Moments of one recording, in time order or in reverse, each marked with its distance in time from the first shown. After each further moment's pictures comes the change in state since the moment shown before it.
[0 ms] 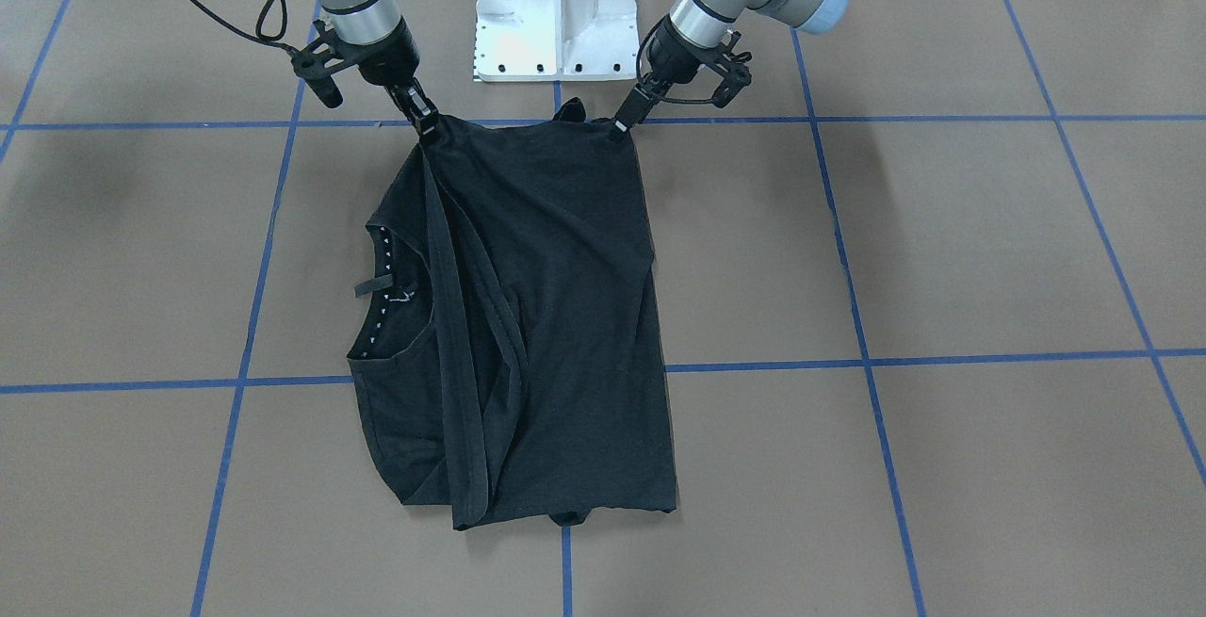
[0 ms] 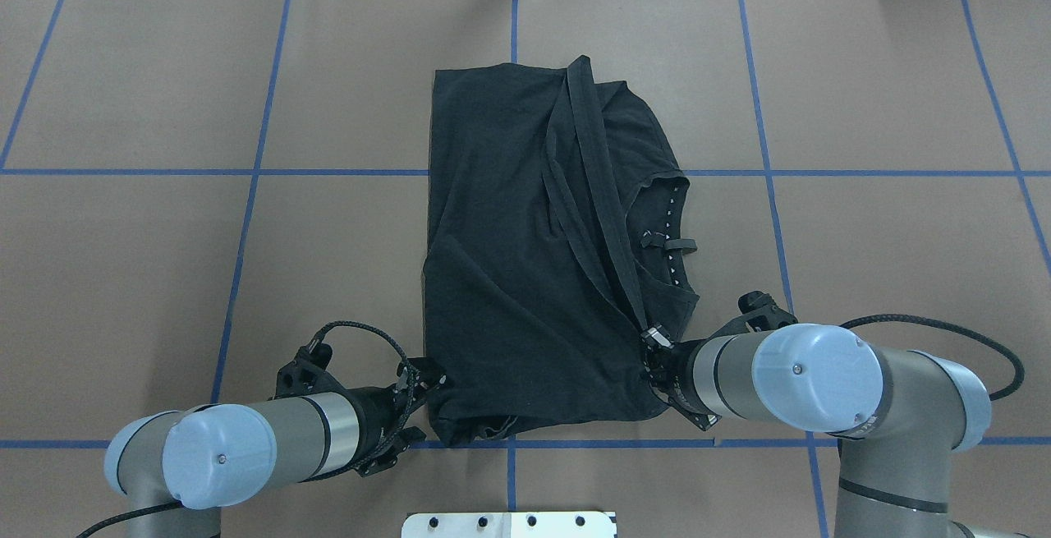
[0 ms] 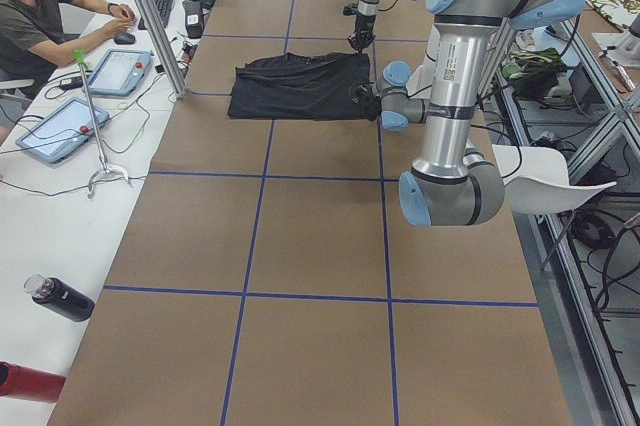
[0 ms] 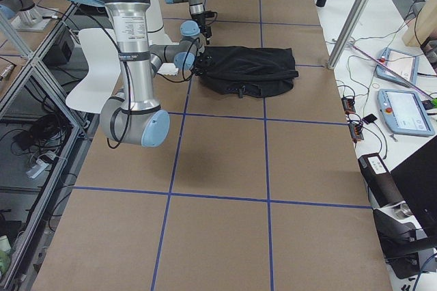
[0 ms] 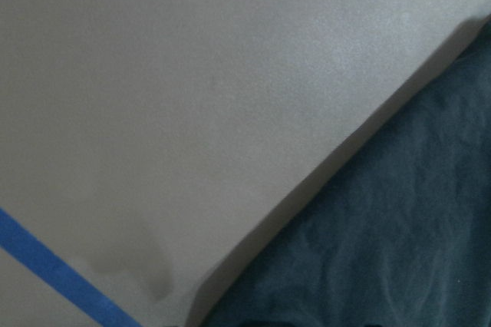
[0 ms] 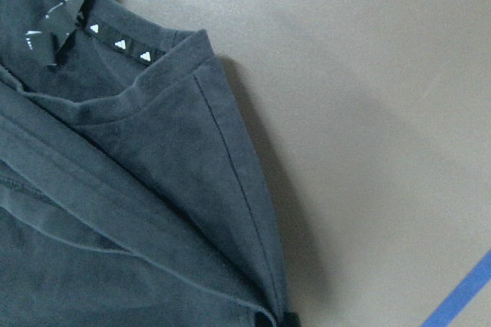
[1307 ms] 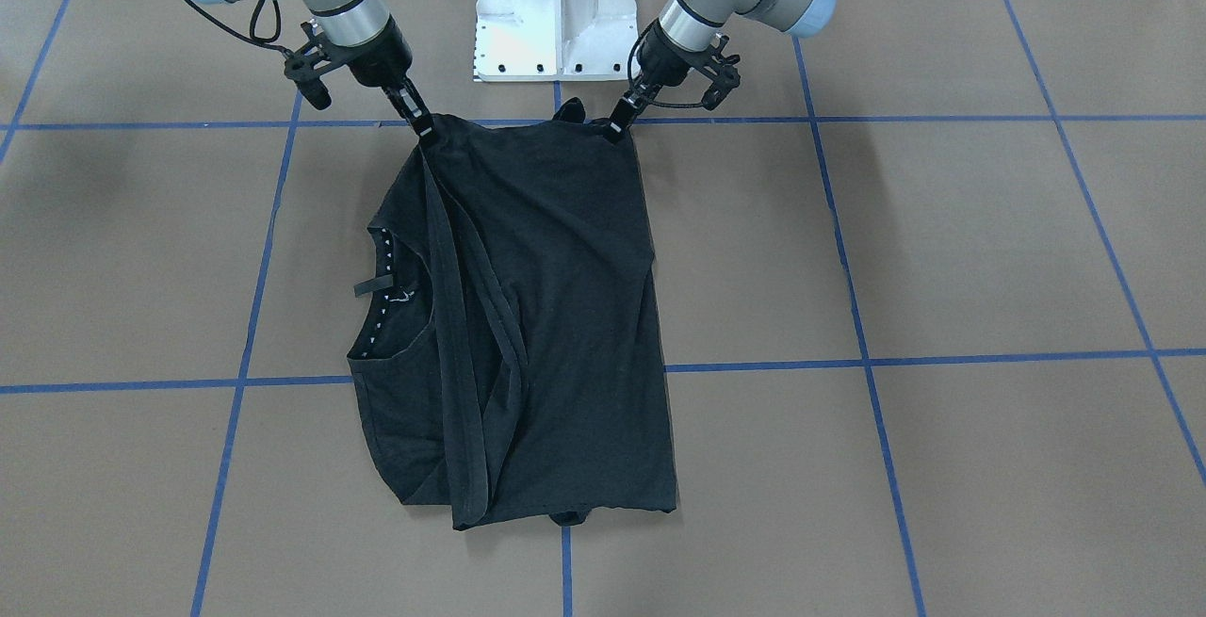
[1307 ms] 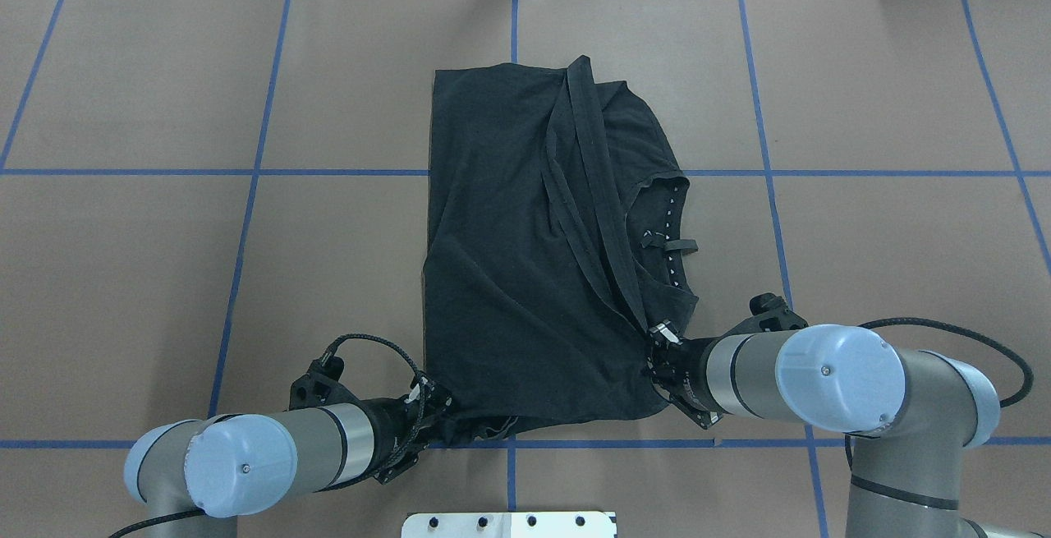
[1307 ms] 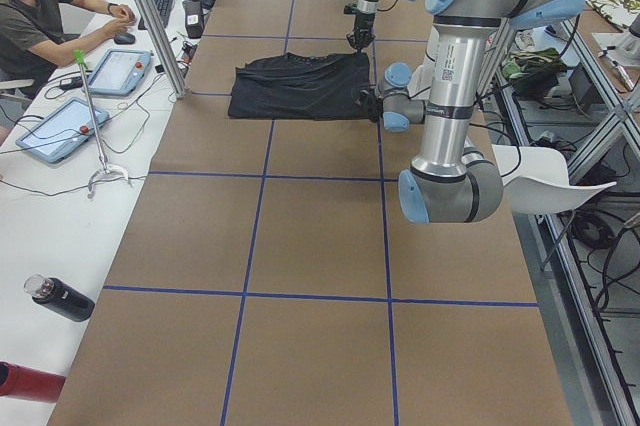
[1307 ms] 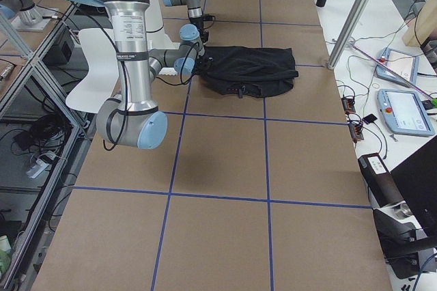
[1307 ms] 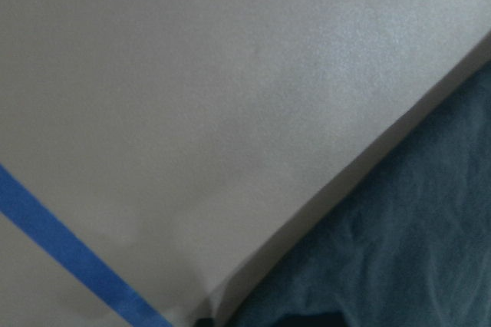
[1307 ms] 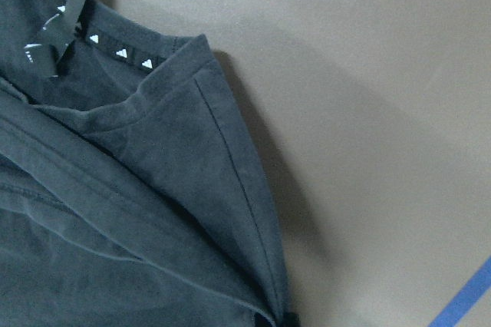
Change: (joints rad) left arm 0.021 -0.029 0.040 0.000 0.002 -0.045; right arm 0.007 -0.031 -0.009 0.090 0.001 0.047
